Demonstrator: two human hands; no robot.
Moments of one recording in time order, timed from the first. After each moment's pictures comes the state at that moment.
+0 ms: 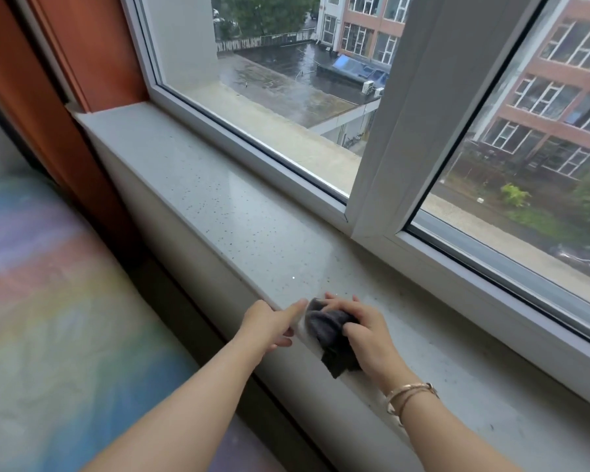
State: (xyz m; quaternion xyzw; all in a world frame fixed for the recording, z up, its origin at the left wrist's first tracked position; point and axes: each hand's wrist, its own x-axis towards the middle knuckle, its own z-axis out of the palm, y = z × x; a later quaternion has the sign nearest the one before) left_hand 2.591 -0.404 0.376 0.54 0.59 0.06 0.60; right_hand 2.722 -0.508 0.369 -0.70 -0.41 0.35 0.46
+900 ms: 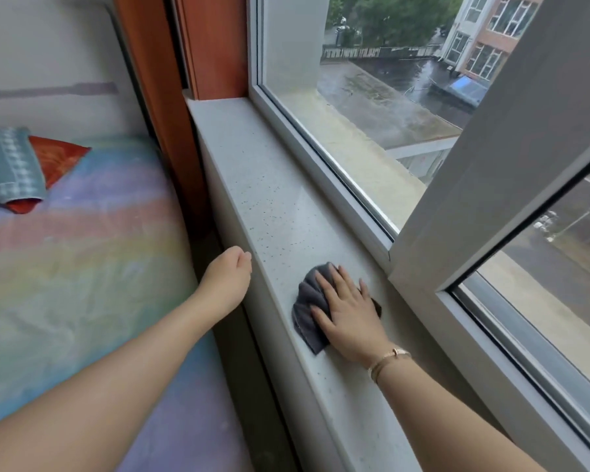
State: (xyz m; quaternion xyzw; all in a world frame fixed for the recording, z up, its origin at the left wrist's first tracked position) left_hand 2.556 -0.358 0.418 0.60 0.66 0.26 0.38; right_hand 2.769 -0.415 0.363 -0.66 -0.74 0.11 0.03
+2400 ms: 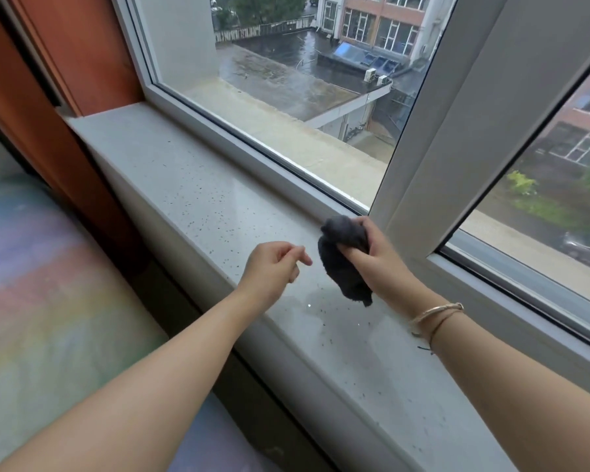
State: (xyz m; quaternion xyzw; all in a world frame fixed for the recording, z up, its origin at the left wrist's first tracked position) left_hand 2.615 -0.310 0.417 0.69 0.40 0.24 0.55; right_hand 2.772 -0.393 0.432 -0.67 -0.43 0.34 0.49
